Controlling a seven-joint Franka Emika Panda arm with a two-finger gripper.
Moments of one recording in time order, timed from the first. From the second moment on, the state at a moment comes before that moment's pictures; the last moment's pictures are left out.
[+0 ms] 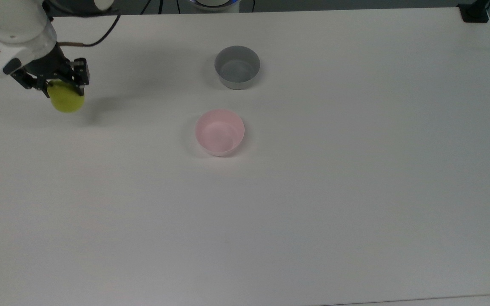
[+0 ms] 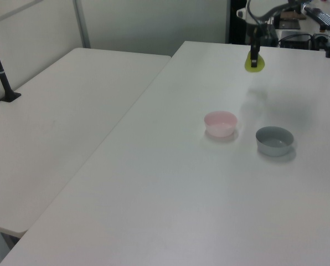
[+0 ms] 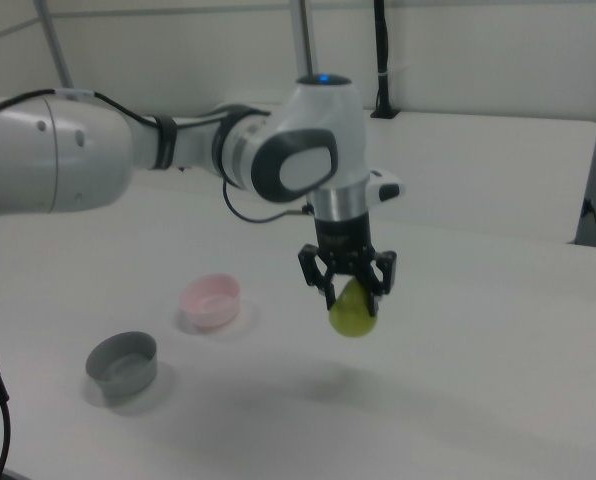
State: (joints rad) arm -0.17 0.35 -0.27 -1.60 0.01 1.93 -0.57
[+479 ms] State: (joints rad) arm -0.17 0.33 -0.20 -1.41 0.01 1.60 -0.50
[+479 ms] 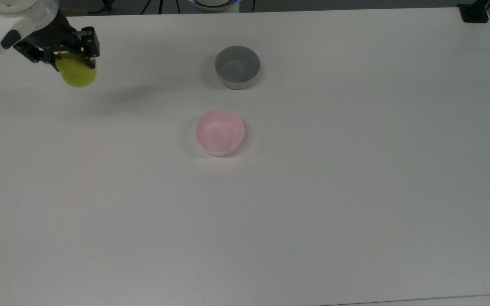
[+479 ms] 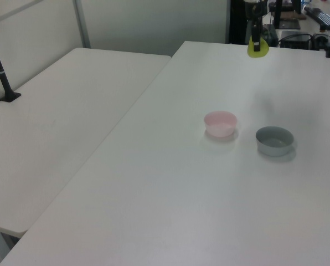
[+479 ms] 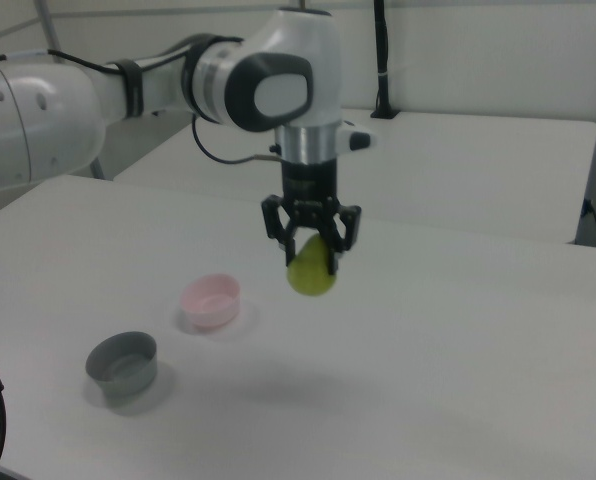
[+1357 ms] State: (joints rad) arm -0.04 0.06 0.03 -1.47 0.01 1.54 -0.23
